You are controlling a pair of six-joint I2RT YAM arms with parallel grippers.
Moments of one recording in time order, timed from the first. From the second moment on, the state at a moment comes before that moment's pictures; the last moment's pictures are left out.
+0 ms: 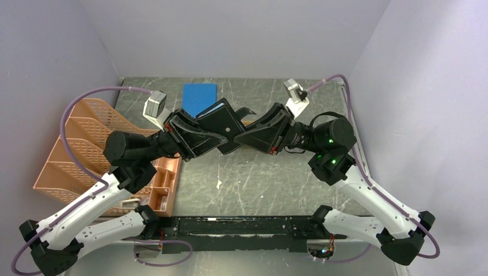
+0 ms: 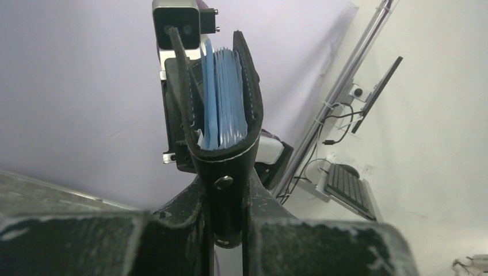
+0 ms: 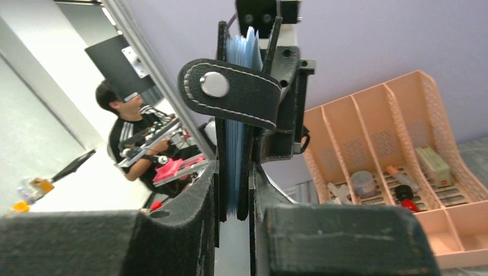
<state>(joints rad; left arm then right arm) -0.83 0.86 0.94 0.55 0.54 -0.86 0.83 0.97 1.08 0.40 -0.65 0.83</state>
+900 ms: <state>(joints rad) -0.83 0.85 1.01 0.18 0.44 -0.77 0.83 0.94 1.34 -0.21 -0.16 0.32</state>
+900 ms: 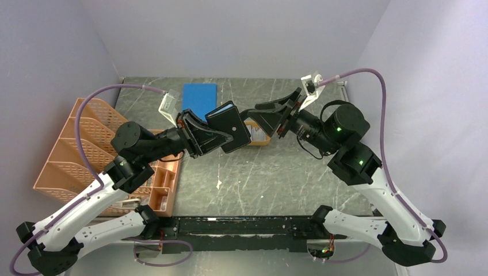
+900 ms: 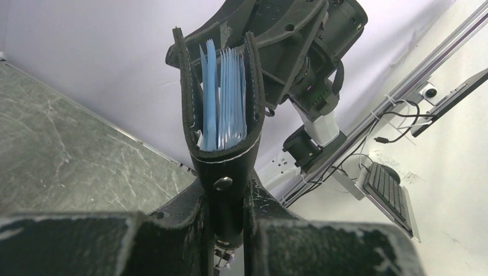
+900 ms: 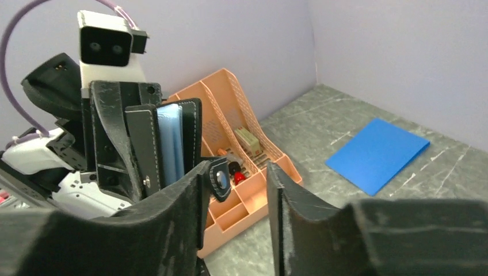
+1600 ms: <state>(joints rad) -0.83 0.84 1.01 0.14 0.44 -0.74 0.83 0.92 1.36 -0.23 -0.16 0.28</state>
